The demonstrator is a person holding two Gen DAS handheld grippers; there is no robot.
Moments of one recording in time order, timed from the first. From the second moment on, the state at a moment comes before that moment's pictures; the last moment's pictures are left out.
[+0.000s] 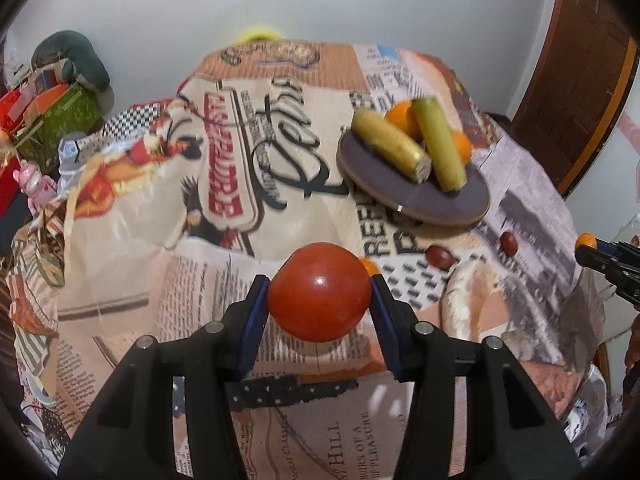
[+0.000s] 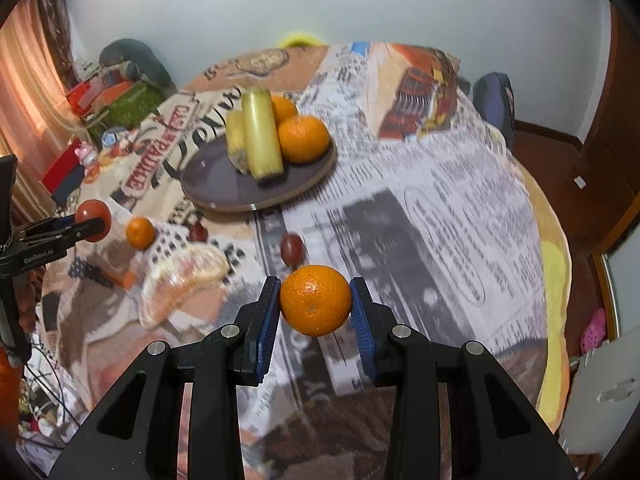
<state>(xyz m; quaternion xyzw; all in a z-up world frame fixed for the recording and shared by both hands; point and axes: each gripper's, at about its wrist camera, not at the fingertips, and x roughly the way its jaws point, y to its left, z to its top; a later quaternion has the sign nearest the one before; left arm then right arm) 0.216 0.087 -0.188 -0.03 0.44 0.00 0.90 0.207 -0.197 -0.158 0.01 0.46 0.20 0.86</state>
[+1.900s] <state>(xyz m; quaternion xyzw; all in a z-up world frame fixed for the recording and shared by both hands) 0.377 0.041 -0.212 -0.02 0.45 -0.06 0.89 0.334 -0.144 -0.192 0.03 0.46 0.24 0.85</state>
